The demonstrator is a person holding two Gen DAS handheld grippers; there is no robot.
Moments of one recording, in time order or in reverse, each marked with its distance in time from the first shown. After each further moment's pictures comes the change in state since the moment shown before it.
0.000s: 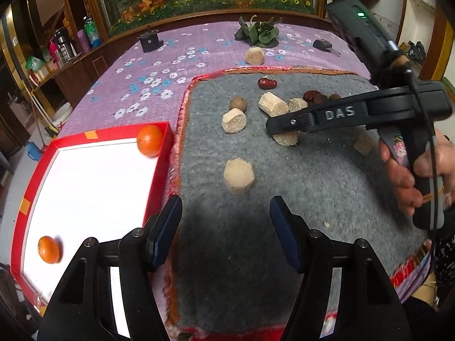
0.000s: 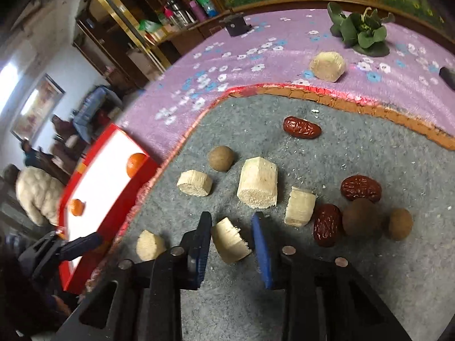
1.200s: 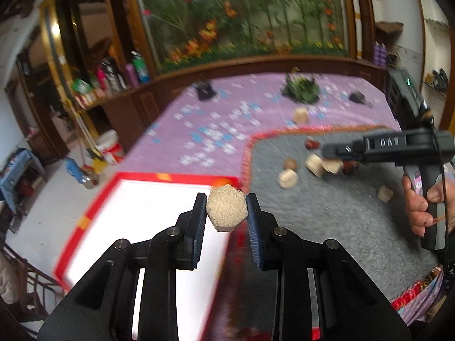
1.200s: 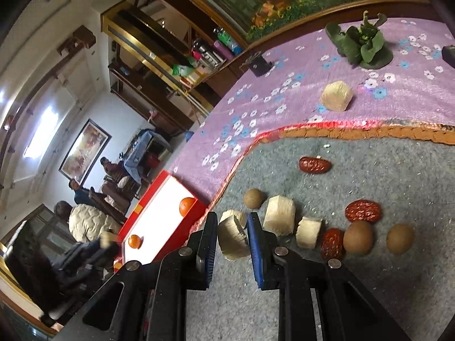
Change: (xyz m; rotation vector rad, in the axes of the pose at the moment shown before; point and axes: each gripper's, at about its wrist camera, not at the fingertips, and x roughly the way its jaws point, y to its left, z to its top) left arm -0.075 0.038 0.000 -0.068 -0.261 0.230; right arm -0.039 -0.020 0.001 0.086 -0.200 0.270
